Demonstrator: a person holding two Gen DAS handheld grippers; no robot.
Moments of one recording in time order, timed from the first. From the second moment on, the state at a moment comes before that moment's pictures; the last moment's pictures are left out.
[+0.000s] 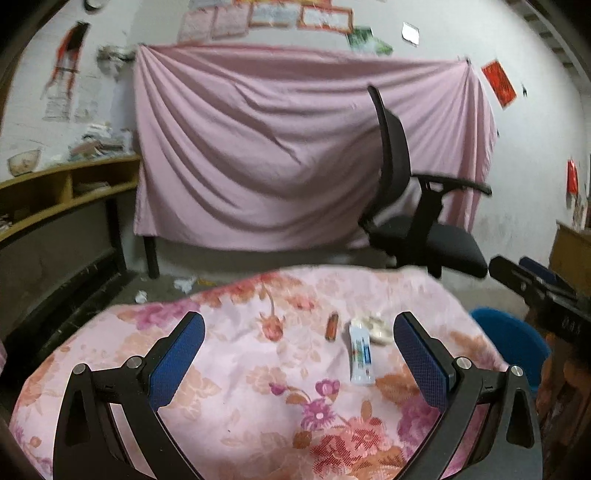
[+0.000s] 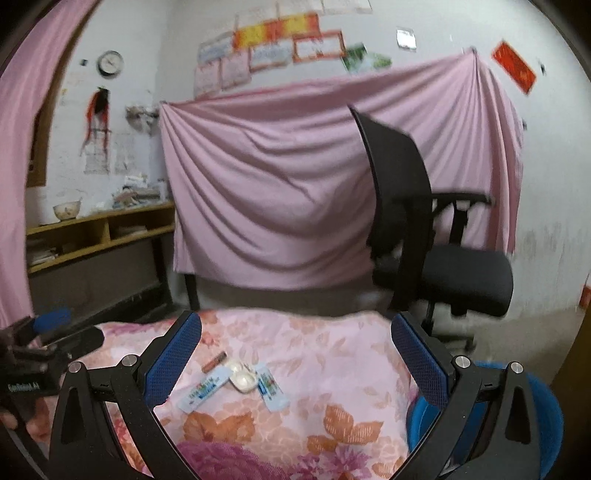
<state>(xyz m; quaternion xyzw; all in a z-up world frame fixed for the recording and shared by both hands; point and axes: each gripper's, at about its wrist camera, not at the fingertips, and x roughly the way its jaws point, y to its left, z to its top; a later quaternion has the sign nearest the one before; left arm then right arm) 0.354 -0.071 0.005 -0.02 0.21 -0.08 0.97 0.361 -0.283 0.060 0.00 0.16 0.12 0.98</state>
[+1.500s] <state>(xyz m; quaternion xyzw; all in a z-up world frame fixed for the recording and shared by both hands) 0.428 -0.112 -0.047 0.00 0.40 -0.19 0.90 0.439 -0.240 -0.015 -0.06 0.43 0.18 0.88</state>
